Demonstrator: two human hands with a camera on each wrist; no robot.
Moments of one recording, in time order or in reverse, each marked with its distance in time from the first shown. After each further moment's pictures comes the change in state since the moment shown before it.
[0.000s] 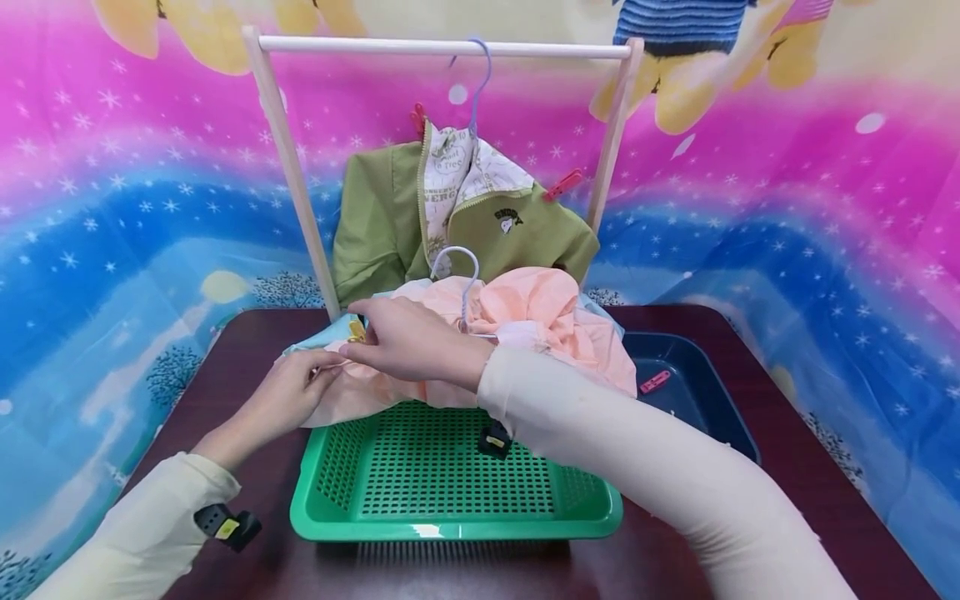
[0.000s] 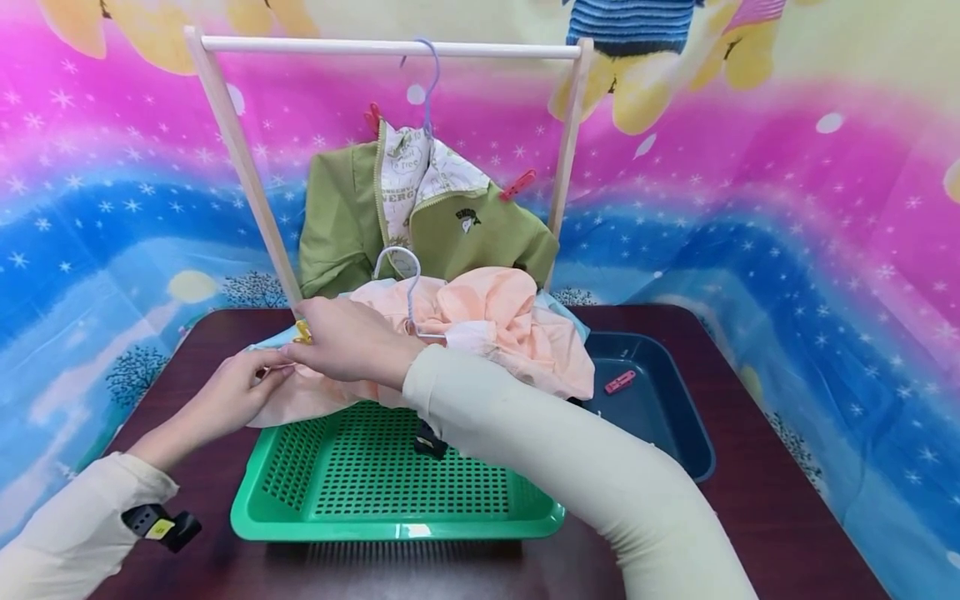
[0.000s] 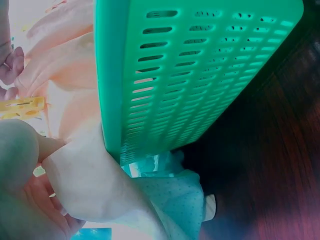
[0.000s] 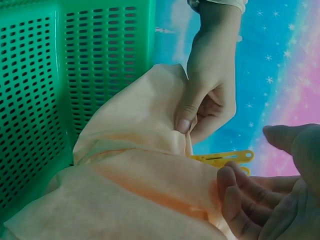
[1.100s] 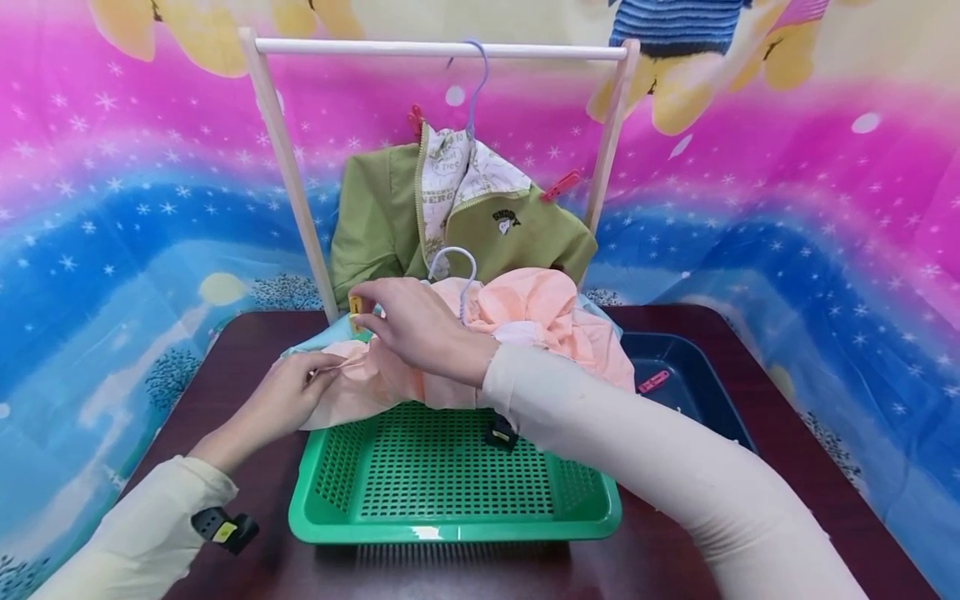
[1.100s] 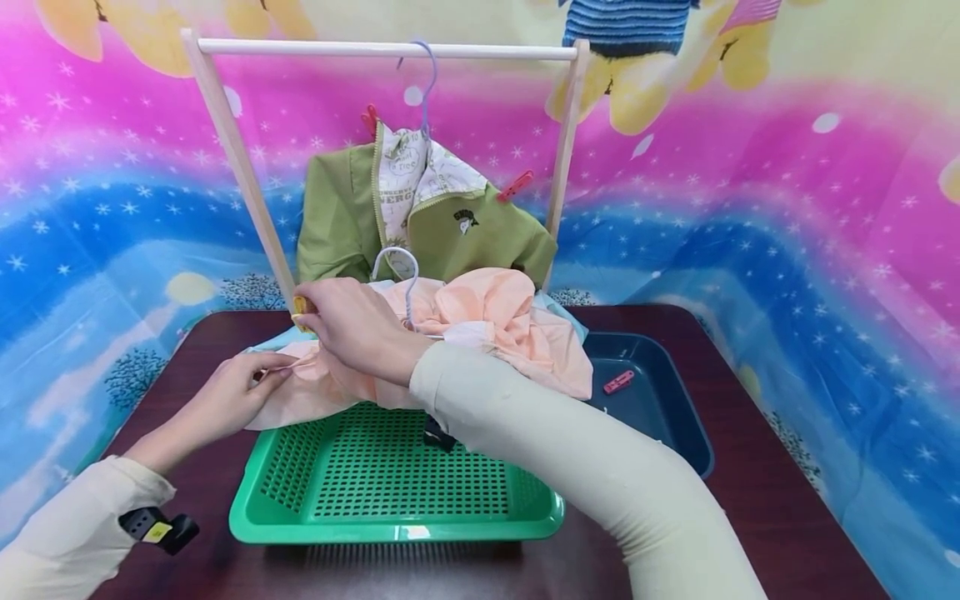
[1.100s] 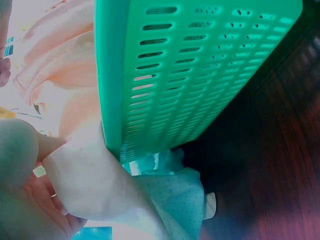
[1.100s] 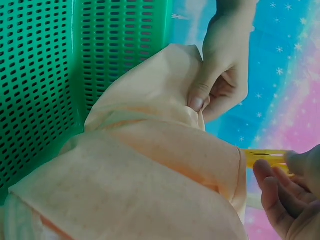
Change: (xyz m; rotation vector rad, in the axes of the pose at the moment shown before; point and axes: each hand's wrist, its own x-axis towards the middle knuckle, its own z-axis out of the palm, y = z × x) left_hand -0.001 0.001 0.000 -0.012 0.002 -0.007; right_hand 0.002 0.009 -0.006 -0.103 0.264 -0.099
